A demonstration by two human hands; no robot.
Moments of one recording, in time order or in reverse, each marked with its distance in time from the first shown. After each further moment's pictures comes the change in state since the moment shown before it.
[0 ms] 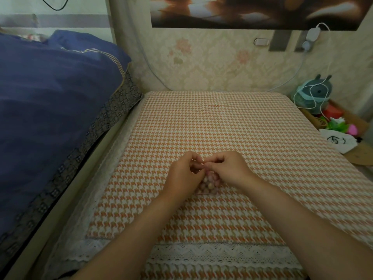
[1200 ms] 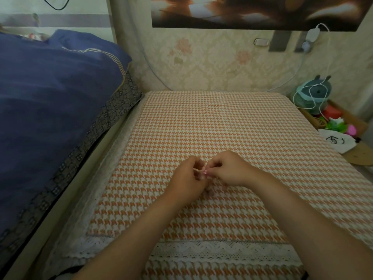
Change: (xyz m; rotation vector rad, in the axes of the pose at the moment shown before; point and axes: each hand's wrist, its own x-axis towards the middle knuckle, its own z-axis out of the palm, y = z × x) left_hand -0.012 0.011 0.004 0.099 -0.106 -0.061; right_hand -0.009 -0.017 -0.015 -0.422 -0.189 -0.057
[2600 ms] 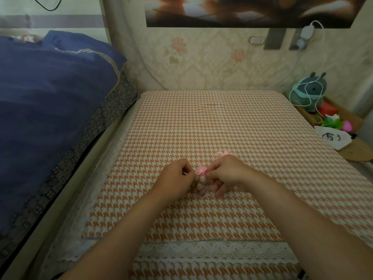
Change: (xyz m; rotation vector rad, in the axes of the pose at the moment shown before) left_hand 0.005 -0.004 -0.020 0.178 -0.002 -0.127; right_hand 0.000 0.007 0.006 0.351 -0.079 0.277
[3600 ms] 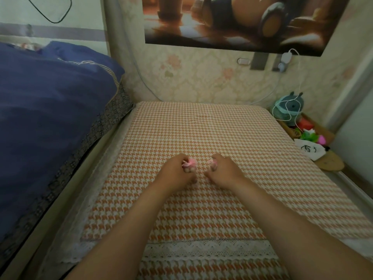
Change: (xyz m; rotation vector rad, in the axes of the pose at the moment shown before) left_hand 0.014 0.020 -0.011 -0.080 -0.051 0.133; right_hand 0.023 0.019 -0.011 -0.588 0.447 -0.076
